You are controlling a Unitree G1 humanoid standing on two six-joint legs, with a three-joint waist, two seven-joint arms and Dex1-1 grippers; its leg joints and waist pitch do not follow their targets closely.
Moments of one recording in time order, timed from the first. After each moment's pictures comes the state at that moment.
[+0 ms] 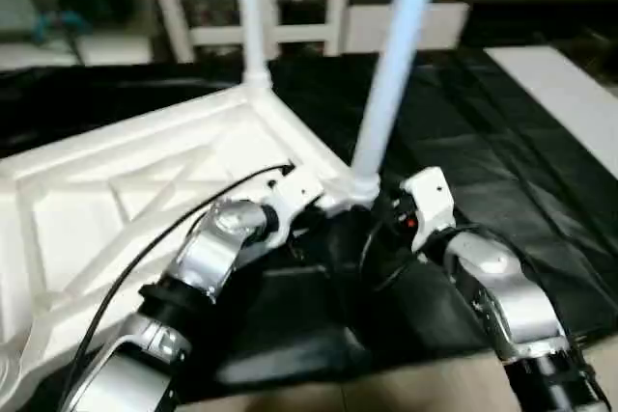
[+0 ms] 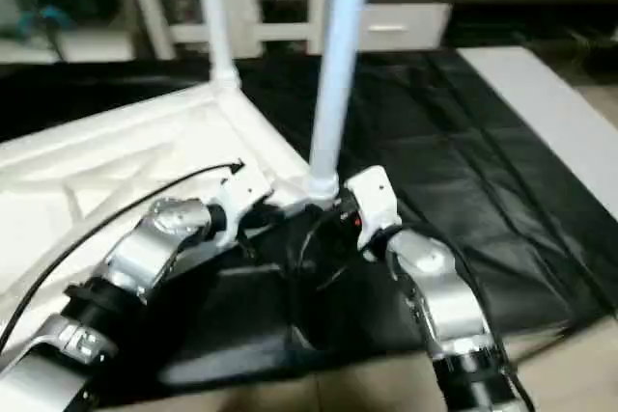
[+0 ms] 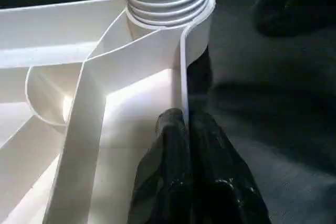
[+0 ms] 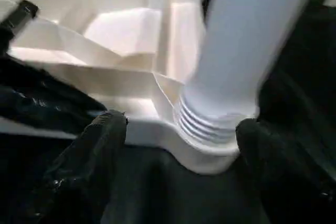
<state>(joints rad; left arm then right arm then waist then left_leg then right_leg) -0.59 0.22 -0.33 0.46 0.09 0.34 -0.72 -0.27 -0.24 0.12 0.08 0.15 0.38 0.45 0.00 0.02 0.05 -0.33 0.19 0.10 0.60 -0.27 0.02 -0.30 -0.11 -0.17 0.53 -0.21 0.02</state>
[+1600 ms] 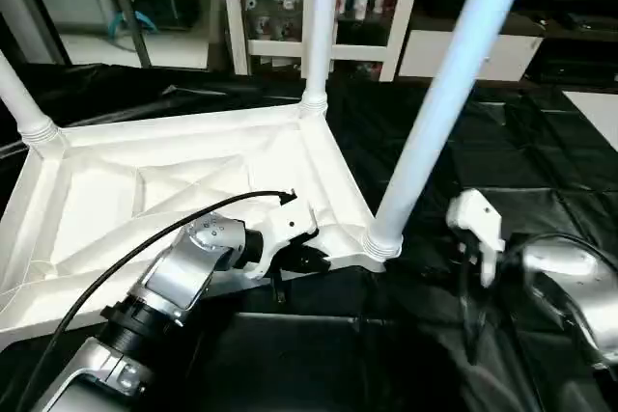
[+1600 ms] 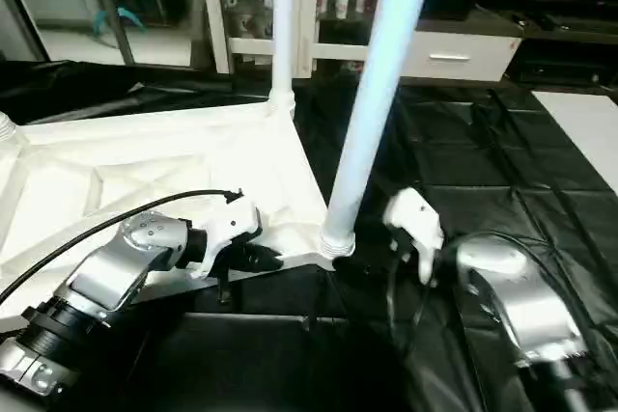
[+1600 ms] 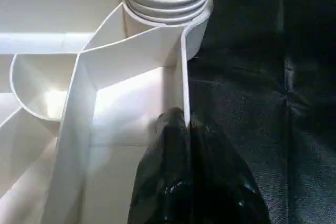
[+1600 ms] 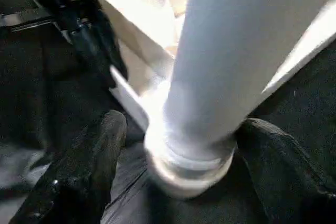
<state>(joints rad) -0.47 0.36 -0.40 0.22 -0.01 0.39 -1.09 -0.24 -0.58 0.13 0.07 0.24 0.27 1.02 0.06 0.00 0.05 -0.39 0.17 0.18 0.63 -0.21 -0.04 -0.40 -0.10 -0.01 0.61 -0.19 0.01</state>
